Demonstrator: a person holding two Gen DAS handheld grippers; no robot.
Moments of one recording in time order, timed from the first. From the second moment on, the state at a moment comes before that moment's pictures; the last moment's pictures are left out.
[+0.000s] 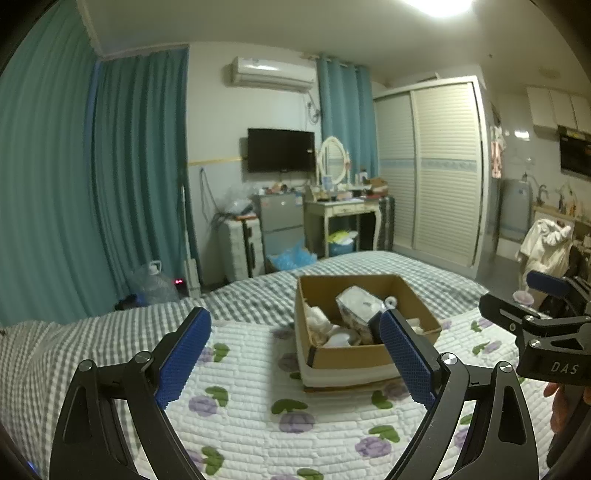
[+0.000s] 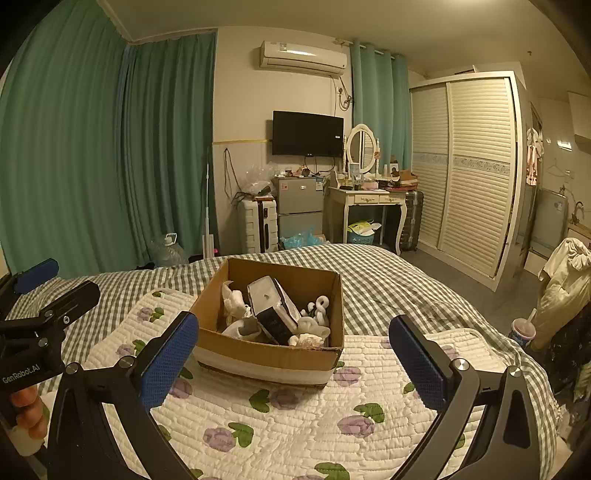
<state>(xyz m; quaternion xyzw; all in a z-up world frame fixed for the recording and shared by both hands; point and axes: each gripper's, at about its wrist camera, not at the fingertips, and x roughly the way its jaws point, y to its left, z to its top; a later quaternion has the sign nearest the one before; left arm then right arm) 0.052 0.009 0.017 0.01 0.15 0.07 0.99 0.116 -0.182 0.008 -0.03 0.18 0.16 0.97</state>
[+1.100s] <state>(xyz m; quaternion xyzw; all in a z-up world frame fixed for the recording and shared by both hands) 0.052 0.011 0.015 0.01 0.15 0.07 0.99 0.118 -0.179 0.001 -0.03 0.19 0.16 0.97</state>
